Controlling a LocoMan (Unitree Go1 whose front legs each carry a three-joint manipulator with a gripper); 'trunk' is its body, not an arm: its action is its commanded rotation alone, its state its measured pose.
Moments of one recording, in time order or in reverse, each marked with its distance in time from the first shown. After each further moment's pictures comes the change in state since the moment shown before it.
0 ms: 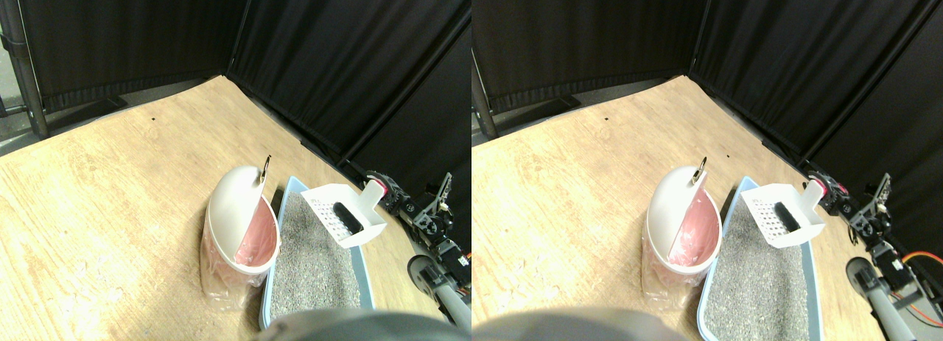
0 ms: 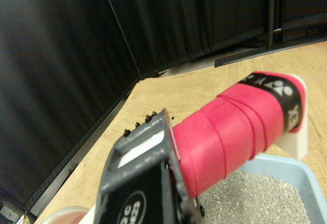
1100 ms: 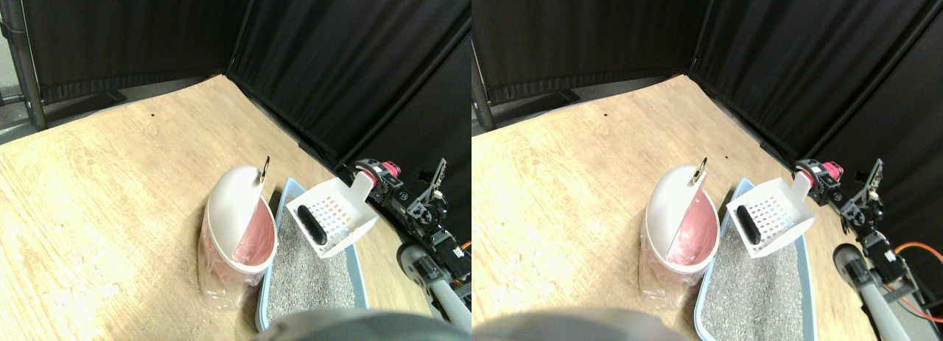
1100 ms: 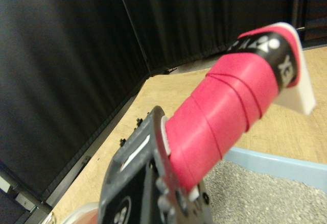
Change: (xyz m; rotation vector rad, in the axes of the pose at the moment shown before) right arm 0.004 0.041 0.017 -0.280 -0.015 0.074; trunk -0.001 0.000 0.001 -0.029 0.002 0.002
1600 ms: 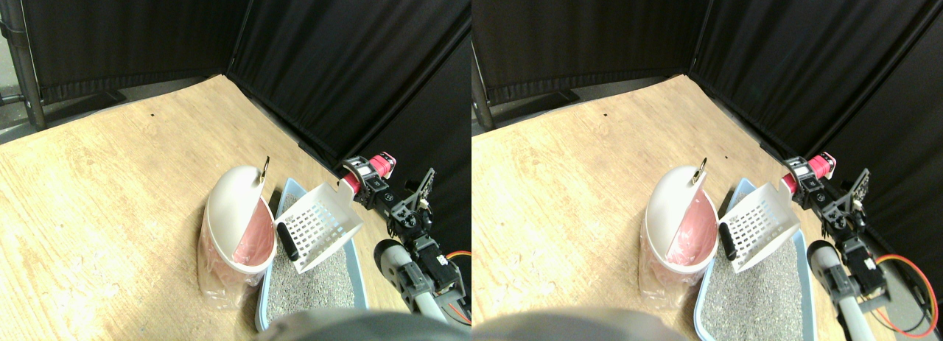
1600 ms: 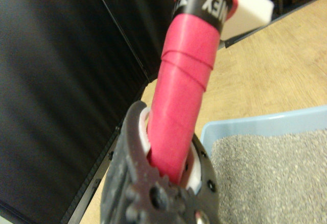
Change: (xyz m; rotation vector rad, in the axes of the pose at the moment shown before) right arm 0.002 0.030 -0.003 -0.182 0.015 -0.085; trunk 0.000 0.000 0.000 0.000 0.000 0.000
